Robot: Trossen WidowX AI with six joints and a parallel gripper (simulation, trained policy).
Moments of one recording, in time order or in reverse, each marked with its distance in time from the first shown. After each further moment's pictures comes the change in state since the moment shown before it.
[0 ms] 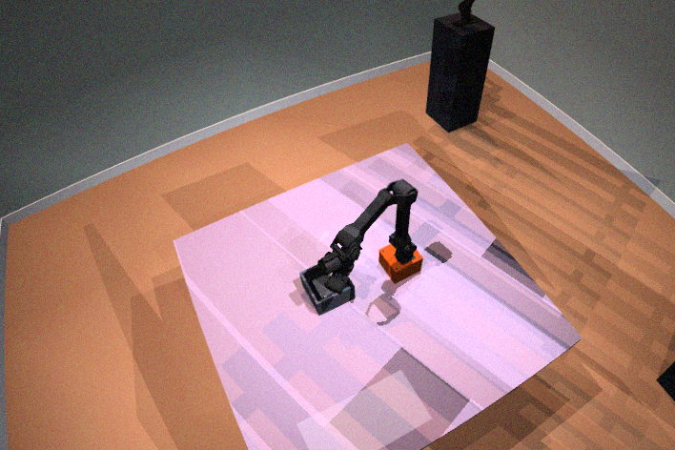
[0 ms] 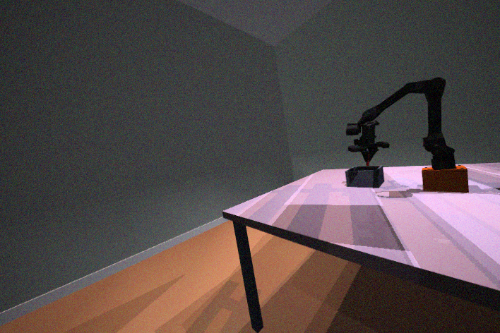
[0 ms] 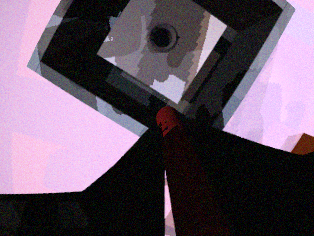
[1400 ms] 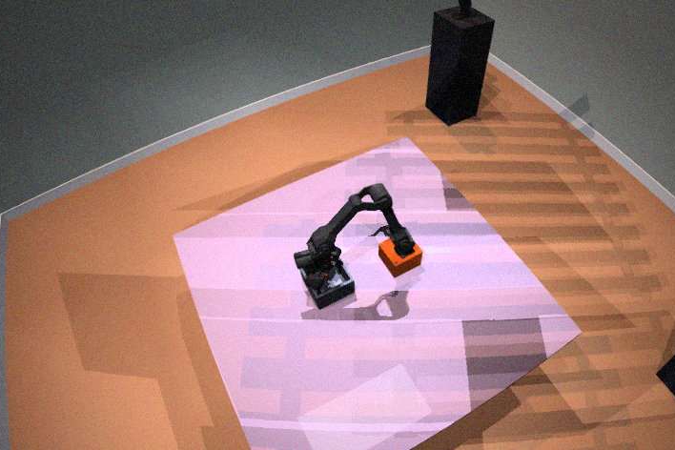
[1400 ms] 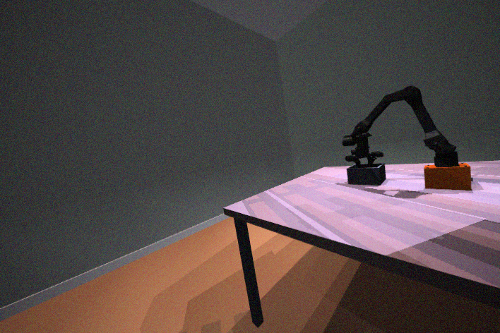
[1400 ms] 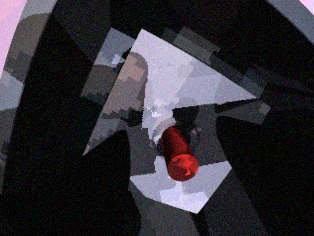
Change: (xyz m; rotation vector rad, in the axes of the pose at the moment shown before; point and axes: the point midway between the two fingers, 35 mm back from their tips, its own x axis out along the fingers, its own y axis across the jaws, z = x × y) arm 0.087 -0.006 0.064 0.072 0.094 -0.058
